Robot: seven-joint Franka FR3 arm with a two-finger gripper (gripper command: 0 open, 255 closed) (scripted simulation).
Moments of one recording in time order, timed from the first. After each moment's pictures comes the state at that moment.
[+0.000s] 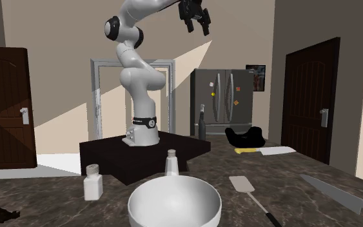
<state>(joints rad) 0.01 -0.83 -0.02 -2.30 0.10 1.68 0.05</state>
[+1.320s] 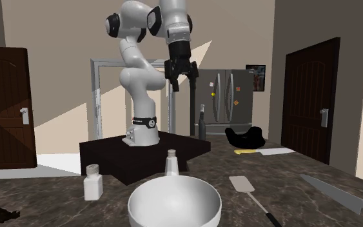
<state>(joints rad) -0.04 -0.70 -0.20 -2.74 -0.01 2.12 -0.21</state>
